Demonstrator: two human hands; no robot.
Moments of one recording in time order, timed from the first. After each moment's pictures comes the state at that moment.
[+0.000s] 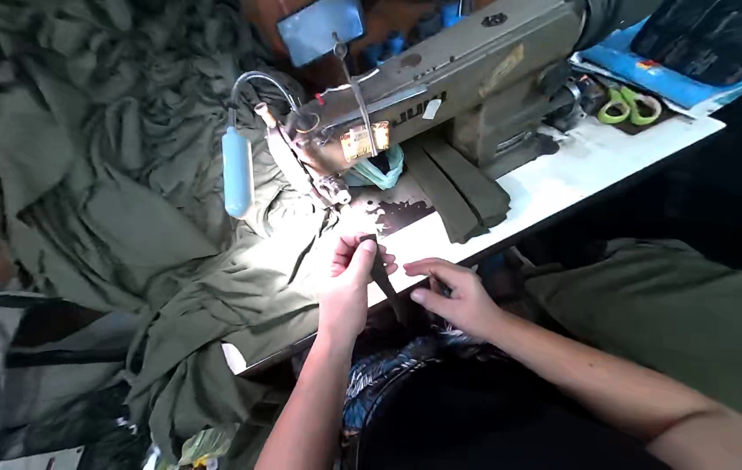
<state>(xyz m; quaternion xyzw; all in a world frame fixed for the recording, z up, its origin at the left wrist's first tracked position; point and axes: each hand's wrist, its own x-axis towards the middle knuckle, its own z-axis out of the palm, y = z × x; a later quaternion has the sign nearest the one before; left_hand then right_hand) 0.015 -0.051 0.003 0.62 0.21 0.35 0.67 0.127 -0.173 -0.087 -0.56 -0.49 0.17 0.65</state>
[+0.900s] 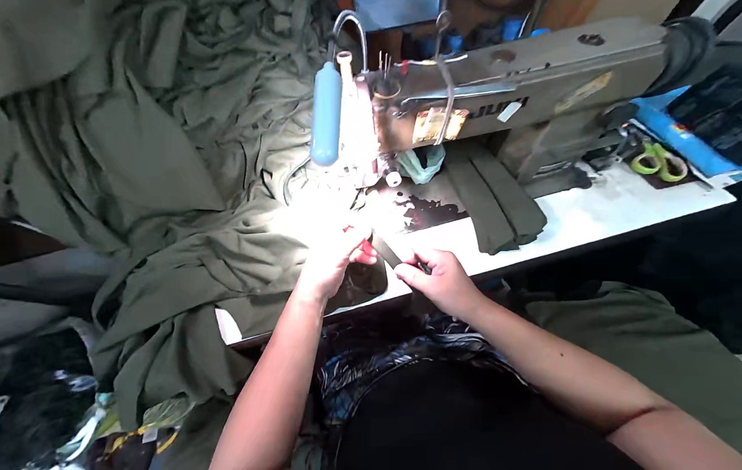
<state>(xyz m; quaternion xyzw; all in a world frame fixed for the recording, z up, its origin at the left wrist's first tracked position) -0.024 0.029 -0.020 0.62 0.23 0.27 0.70 0.108 -0.111 -0.061 -0.61 -0.47 0.28 0.57</state>
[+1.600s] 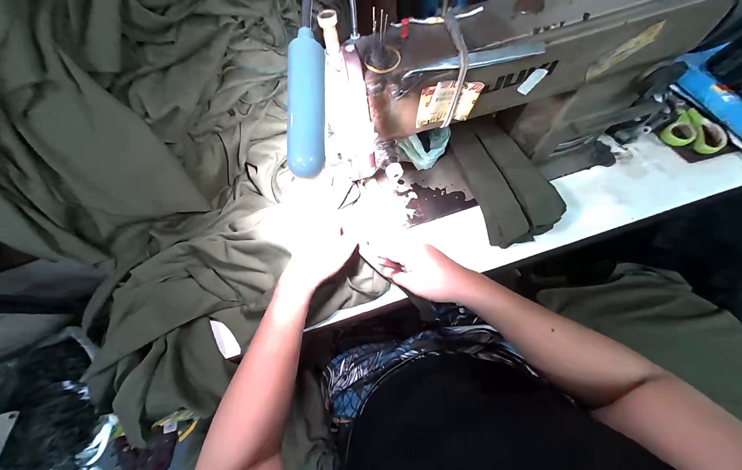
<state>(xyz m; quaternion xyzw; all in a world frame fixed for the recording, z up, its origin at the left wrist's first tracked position) -0.020 0.078 -0.032 0.94 0.24 0.10 0.23 0.130 -0.075 -0.058 -0.68 -0.59 0.35 0.27</state>
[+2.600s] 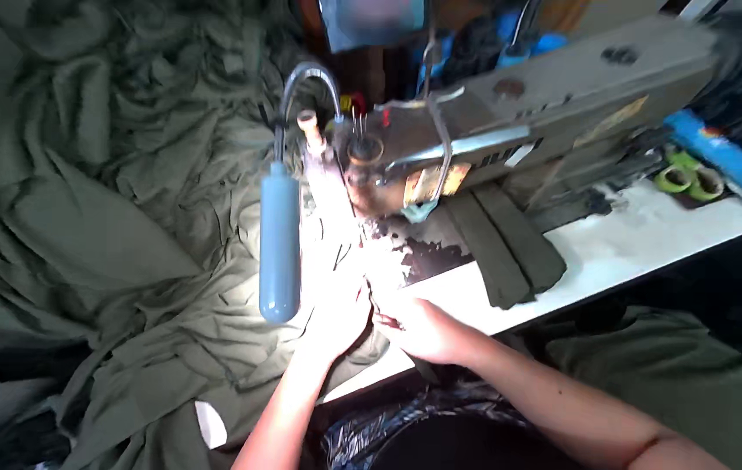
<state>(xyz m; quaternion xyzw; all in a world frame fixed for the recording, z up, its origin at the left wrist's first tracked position) 0.014 0.075 -0.069 0.95 0.20 0.16 0.18 0.147 -0.060 -0.060 -0.66 -0.58 0.38 0.28</state>
